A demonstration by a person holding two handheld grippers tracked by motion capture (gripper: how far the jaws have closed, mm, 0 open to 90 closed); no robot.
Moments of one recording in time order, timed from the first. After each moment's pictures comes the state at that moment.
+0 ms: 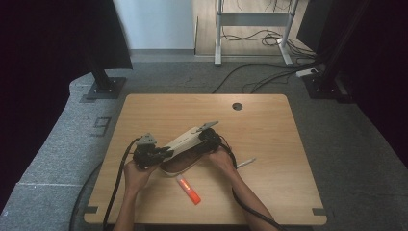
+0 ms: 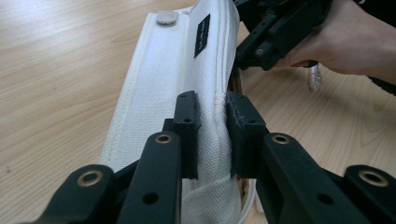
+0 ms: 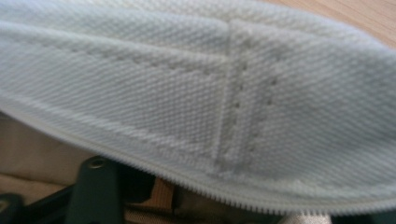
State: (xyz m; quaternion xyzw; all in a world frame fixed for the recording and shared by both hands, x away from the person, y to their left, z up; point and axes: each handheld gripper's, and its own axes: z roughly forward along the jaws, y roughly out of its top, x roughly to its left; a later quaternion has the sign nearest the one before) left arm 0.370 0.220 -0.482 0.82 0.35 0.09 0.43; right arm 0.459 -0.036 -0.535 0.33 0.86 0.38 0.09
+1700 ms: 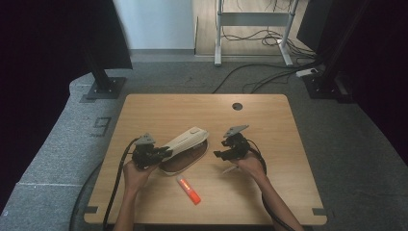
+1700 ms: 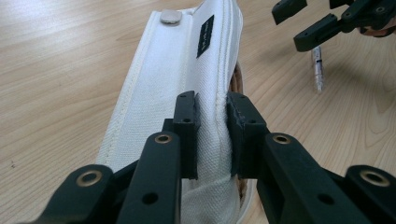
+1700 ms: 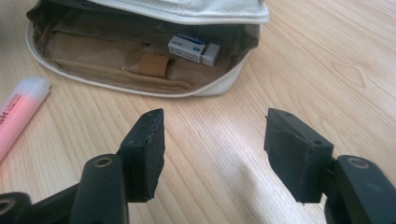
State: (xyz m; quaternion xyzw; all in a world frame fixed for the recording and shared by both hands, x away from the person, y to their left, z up) left arm 0.372 0.225 -0.485 0.82 0.36 0.08 0.44; right arm 0.418 -0.129 -0.504 0.30 0.87 0.39 0.09
